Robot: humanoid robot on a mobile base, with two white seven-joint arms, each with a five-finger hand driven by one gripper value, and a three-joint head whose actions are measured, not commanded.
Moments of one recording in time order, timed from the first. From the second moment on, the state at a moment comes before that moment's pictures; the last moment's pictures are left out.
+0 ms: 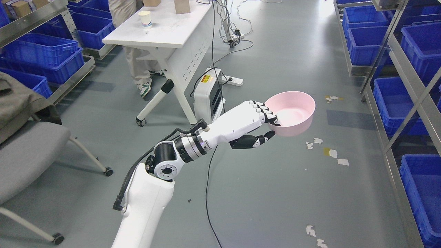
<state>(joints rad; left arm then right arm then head) -0.33 0.00 -0.23 -1.51 -0.61 -0.79 -0.48 0.00 0.00 0.20 0.00 0.13 -0.08 -0.05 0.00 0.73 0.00</state>
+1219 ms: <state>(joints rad) -0.24 0.00 -0.29 -1.52 -0.51 -0.79 -0.53 0.00 0.00 0.20 0.00 0.13 -0.08 -0.05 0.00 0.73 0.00</state>
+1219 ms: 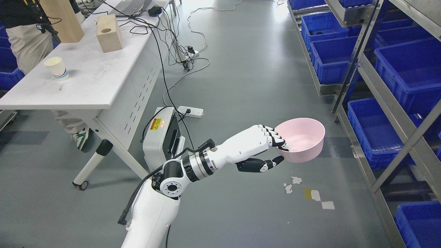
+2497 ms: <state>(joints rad) -0.22 0.00 -0.28 -1.52 -0.50 -0.79 -0.58 0.00 0.00 0.20 0.00 0.13 -0.08 -0.05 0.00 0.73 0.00</state>
